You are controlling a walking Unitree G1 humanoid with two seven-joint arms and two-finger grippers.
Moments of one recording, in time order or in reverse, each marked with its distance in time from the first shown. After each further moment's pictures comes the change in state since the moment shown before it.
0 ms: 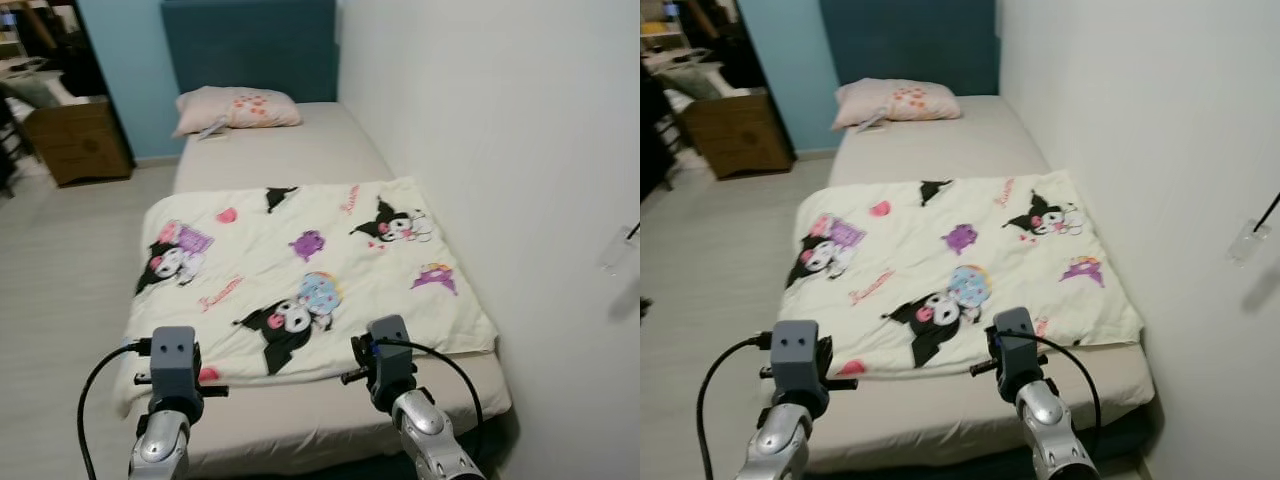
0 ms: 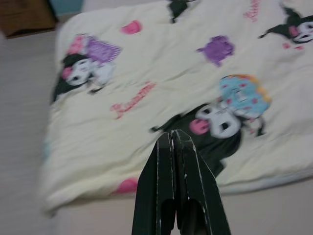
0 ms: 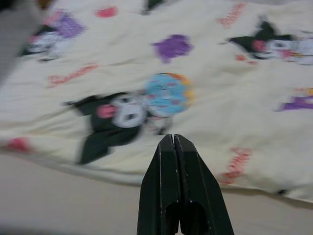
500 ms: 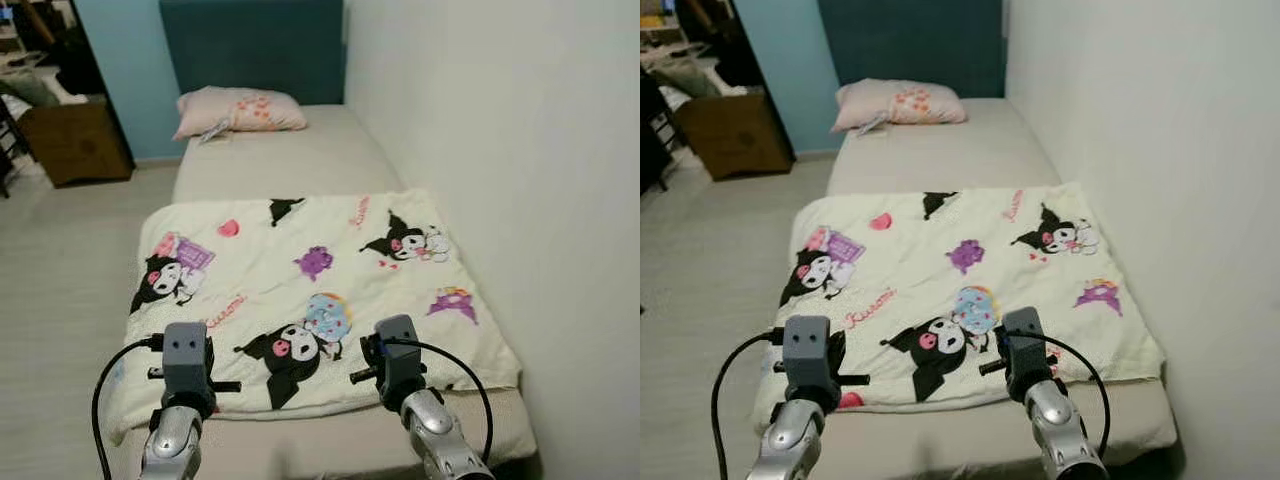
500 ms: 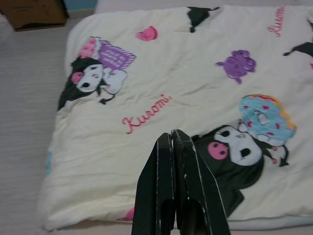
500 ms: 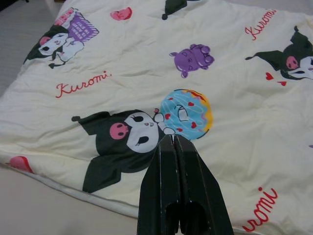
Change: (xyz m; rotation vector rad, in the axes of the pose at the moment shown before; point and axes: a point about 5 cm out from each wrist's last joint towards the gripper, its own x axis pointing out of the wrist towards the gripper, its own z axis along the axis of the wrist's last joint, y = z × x) left arm 0.002 -0.002 0.004 -0.007 -0.025 0.019; right arm 0.002 0.002 0.002 -0.002 -0.006 0.009
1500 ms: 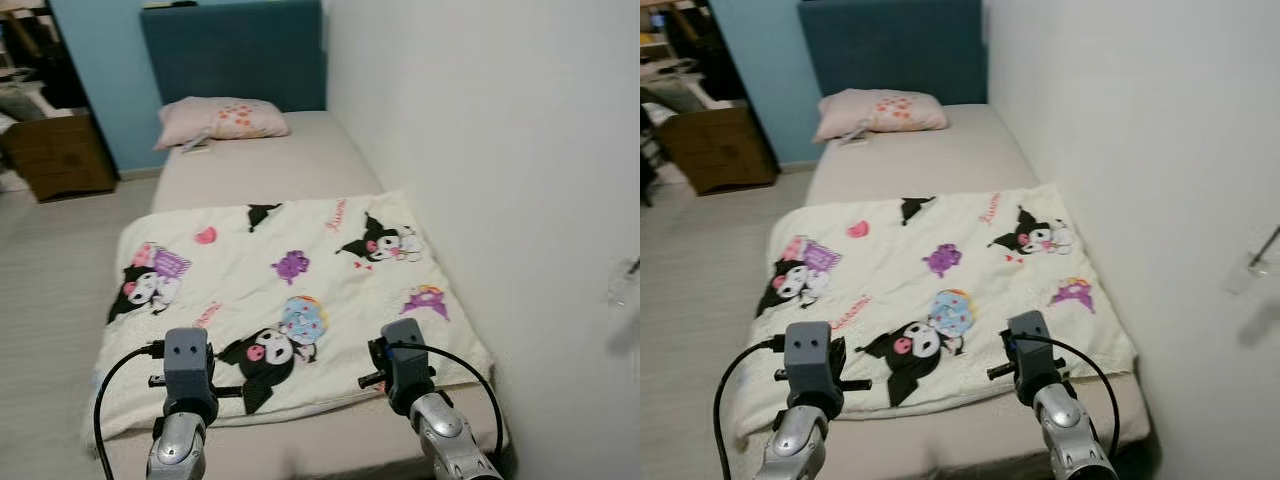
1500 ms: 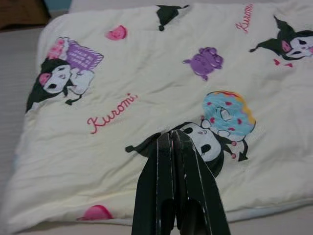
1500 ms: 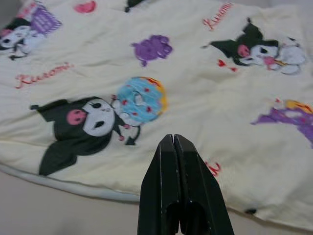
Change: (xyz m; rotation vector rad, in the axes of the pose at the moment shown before) left arm -0.004 -0.003 -0.006 -0.021 0.026 0.027; right arm -0.003 -0.004 -0.004 -0.026 0.019 0.014
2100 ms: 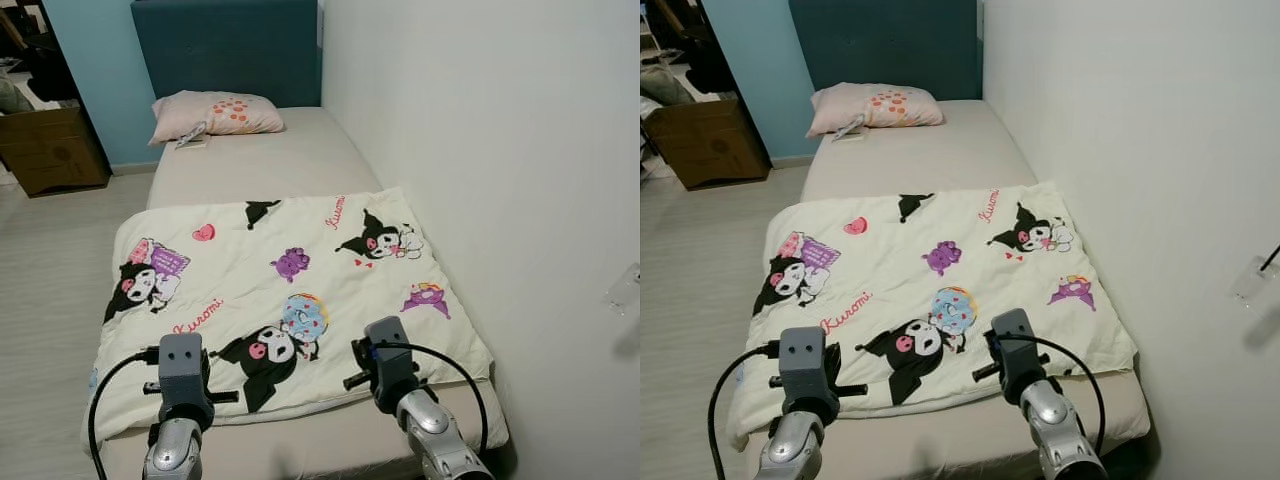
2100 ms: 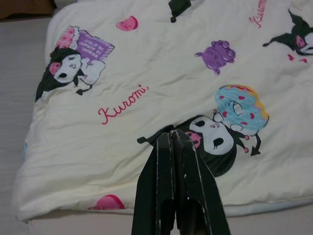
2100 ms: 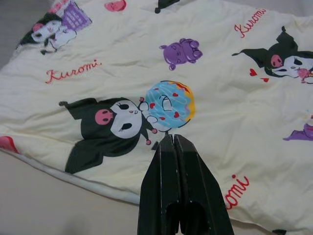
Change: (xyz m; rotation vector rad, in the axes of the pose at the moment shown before) left arm -0.004 0.003 -0.004 -0.001 0.014 0.007; right arm 0.005 0.013 0.003 -0.032 0.001 0.066
